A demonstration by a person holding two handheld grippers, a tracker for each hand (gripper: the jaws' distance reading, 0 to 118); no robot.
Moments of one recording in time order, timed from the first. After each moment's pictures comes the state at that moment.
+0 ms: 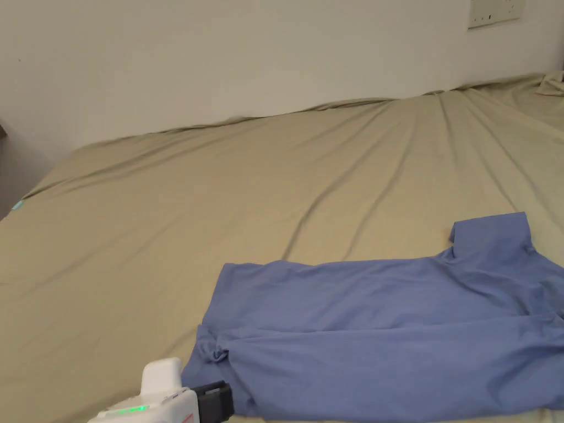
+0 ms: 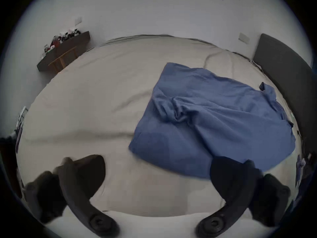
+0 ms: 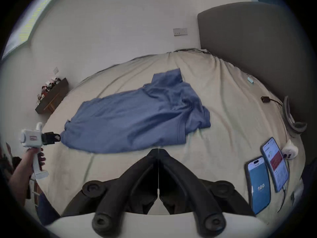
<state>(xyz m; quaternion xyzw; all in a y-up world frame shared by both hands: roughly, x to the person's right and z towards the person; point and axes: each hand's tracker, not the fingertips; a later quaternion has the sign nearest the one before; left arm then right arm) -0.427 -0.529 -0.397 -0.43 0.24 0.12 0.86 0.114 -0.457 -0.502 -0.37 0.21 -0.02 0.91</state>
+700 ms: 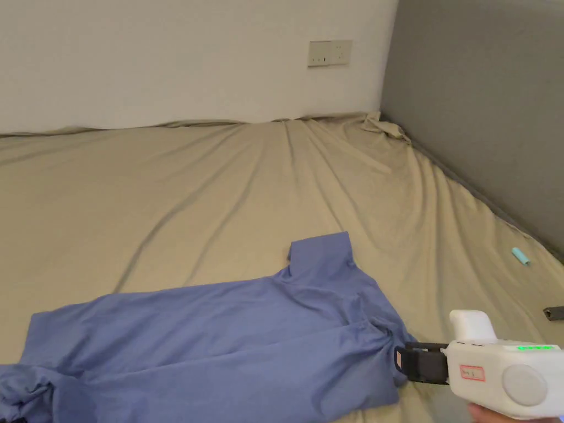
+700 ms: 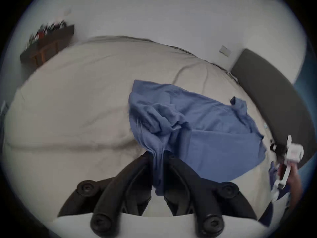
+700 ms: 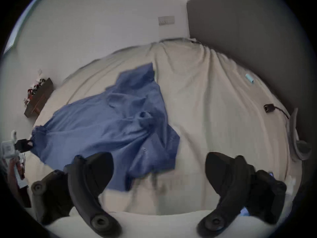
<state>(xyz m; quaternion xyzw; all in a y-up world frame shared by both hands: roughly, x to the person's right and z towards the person) -0.398 -0.470 -0.403 -0.39 0.15 0.15 0.90 0.161 -0.512 -0.663 -0.44 0.17 0.00 0.88</state>
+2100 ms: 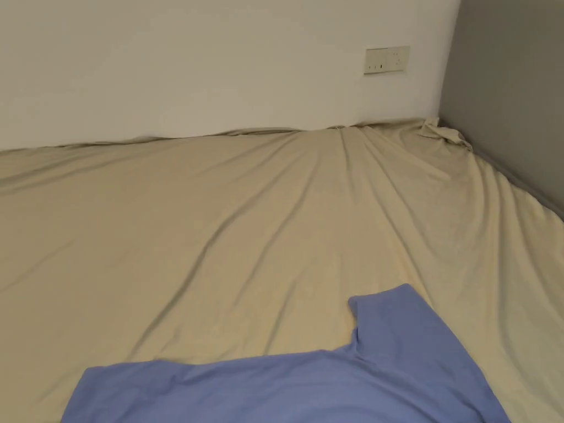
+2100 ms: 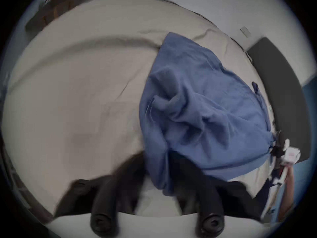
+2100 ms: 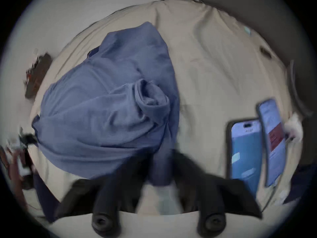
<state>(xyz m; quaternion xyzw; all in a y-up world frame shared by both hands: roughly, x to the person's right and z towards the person) -0.425 -0.516 -0.271 -0.53 0.15 0.23 0.80 0.196 -0.519 -0.546 -0.56 0.19 0.07 0.80</state>
